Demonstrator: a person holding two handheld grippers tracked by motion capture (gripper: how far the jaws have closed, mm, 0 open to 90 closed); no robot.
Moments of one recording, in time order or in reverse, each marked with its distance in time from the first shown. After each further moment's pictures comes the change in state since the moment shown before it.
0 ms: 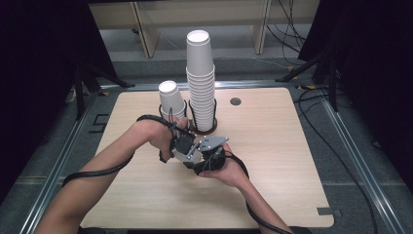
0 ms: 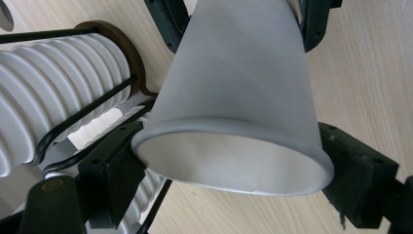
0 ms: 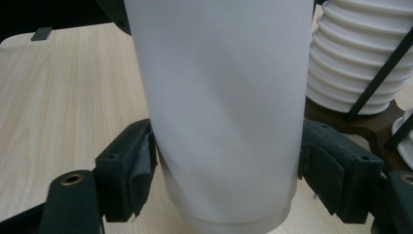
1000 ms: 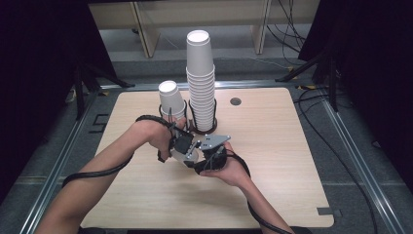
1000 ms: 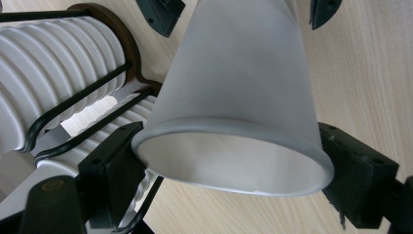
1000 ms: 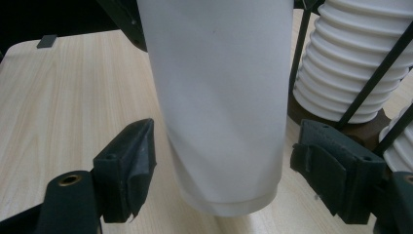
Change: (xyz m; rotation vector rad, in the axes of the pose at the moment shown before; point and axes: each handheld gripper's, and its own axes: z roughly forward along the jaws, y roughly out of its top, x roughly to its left) left arm -0.002 -0.004 0.002 0.043 -0.015 -0.024; right arm 0.002 0.008 -0.009 -0.001 -0.010 -0.004
